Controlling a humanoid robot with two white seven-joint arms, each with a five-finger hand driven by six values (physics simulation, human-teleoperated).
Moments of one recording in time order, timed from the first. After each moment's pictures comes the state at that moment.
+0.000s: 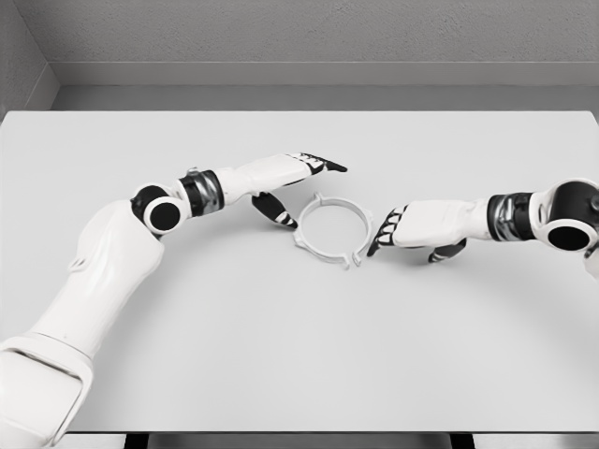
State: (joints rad) left arm -0.72 0.14 -0.51 -0.89 -0.52 -0.61 -0.47; right arm -0.75 -0.76 0.90 -1.42 0.48 -0.61 0.61
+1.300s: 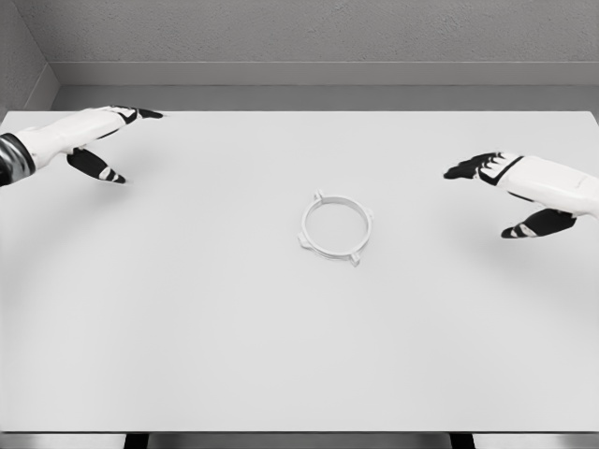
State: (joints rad) left arm -0.76 0.60 -0.43 -0.87 -0.41 -0.61 -0.46; right arm -0.29 -0.86 0.19 -1.52 0.14 -0.61 0.61
